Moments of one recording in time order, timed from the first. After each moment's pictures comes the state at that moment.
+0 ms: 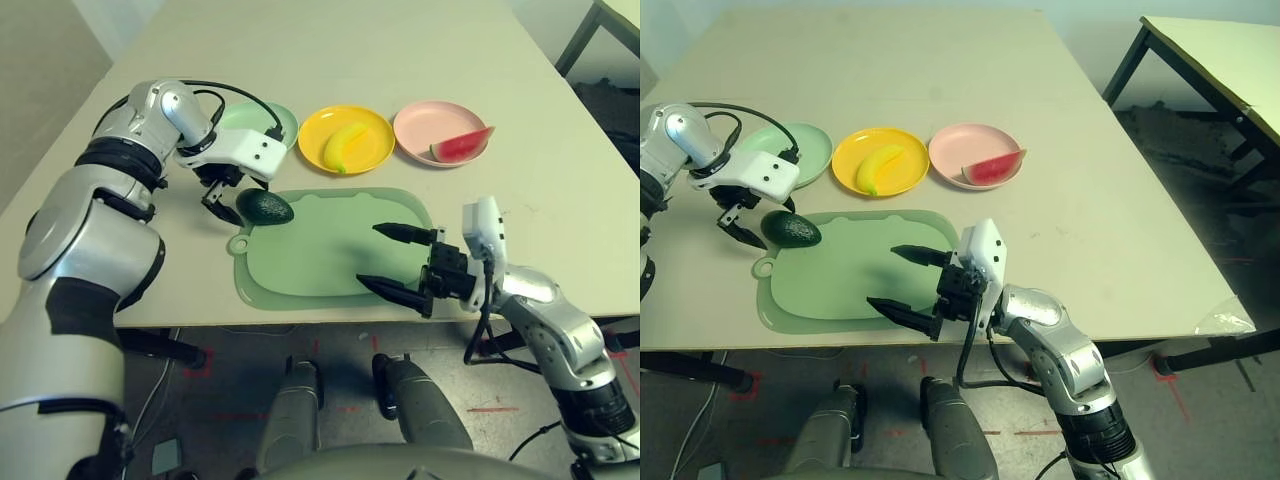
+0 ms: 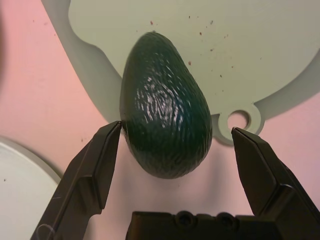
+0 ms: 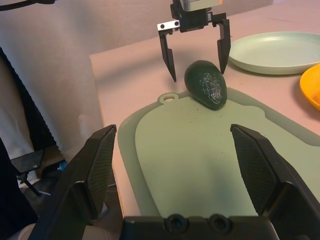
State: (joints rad) left arm -1.39 0.72 -0.75 1.23 0.17 -0.53 -1.61; right arm -0.17 -0.43 0.15 -0.41 0.55 0.39 0.88
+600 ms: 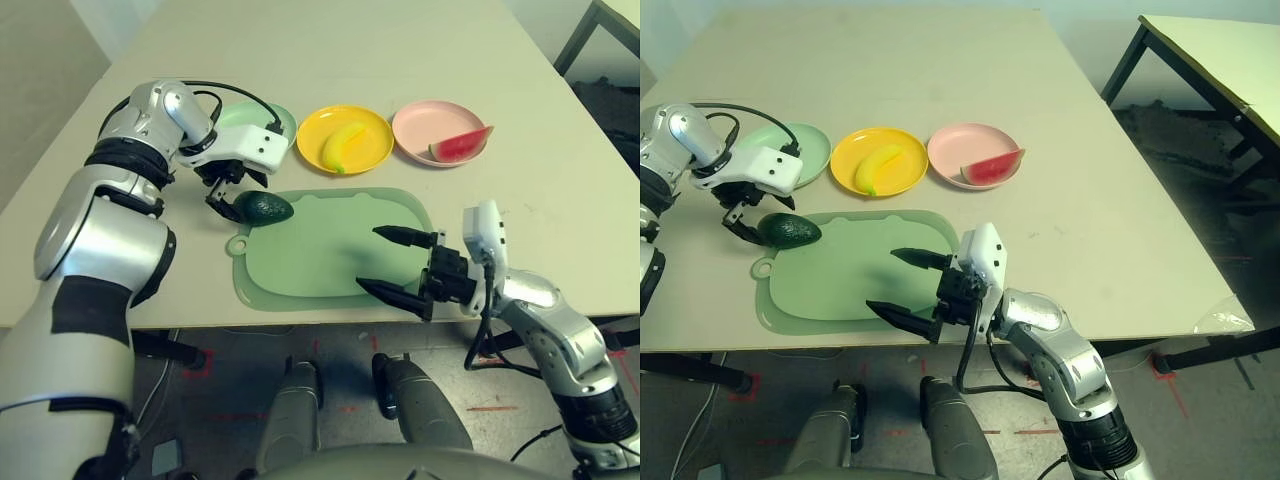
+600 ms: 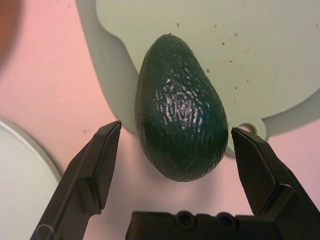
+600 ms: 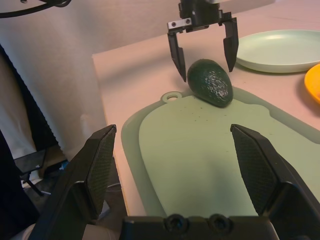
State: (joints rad) left arm -1.39 0.68 -0.61 1.27 0.30 -0.33 -1.61; right arm -0.15 -0.43 0.16 -0.42 0.55 0.39 0.88
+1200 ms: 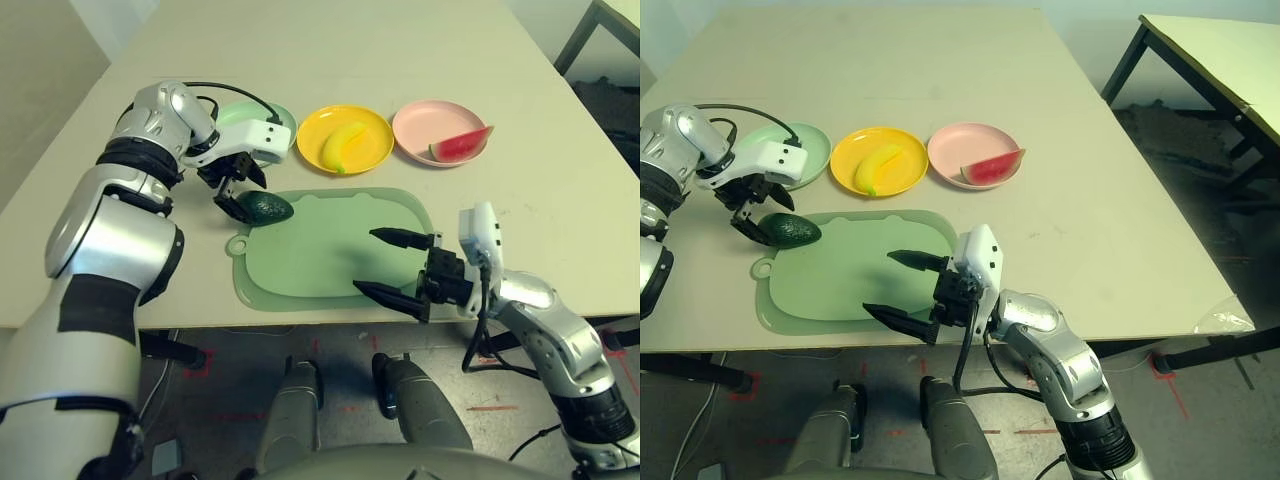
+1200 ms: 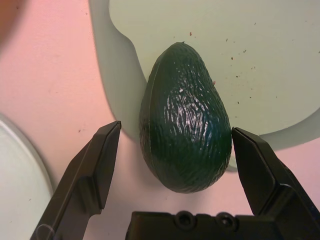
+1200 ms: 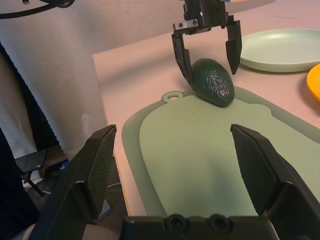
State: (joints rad) left arm -1.38 0.65 -0.58 1.26 0.32 -0.22 -1.61; right arm -0.15 -0.43 0.17 -0.42 0.55 0.38 0.87
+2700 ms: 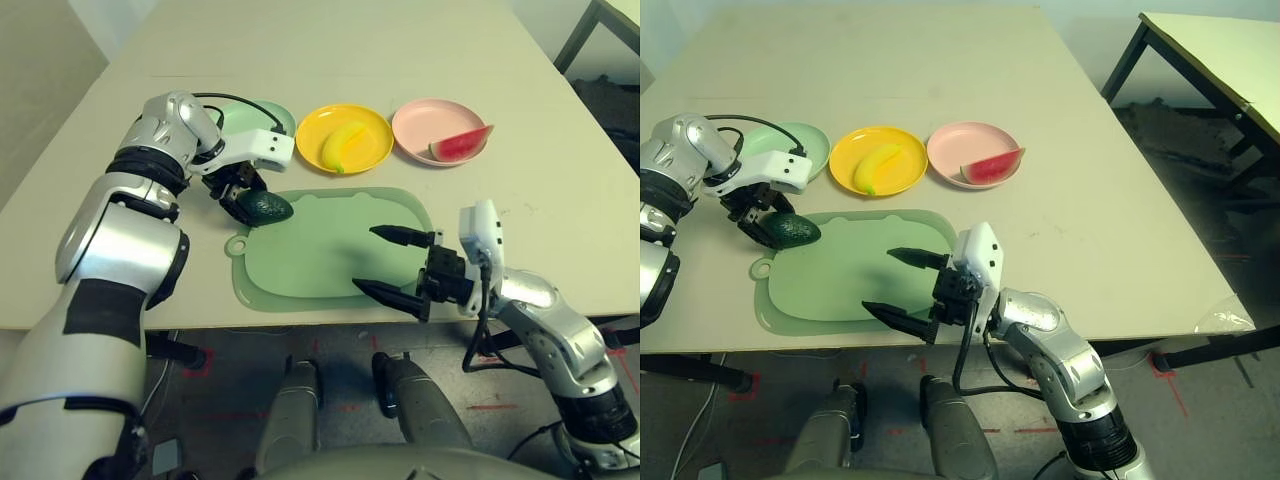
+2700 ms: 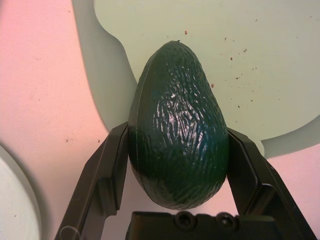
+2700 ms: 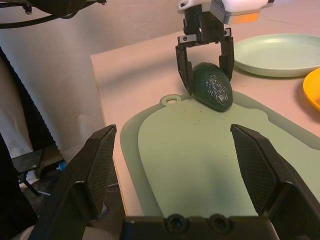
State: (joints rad) left arm -1.35 0.63 -0.53 1.26 0.39 -0.23 -1.61; right arm -0.16 -0.44 0.17 -0.46 0.55 0.41 0.85
